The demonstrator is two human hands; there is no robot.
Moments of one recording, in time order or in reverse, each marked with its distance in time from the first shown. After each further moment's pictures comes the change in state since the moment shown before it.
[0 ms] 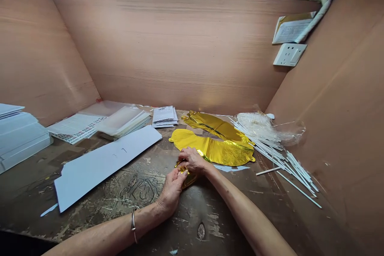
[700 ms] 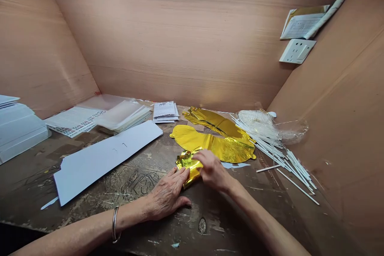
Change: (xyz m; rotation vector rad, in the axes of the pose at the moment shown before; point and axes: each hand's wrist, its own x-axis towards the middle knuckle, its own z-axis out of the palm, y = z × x) left_hand -0.025 0.021 -0.043 1.254 -0.403 0.636; right_hand -0.072 -0.031 -0.029 -0.038 0.293 0.005
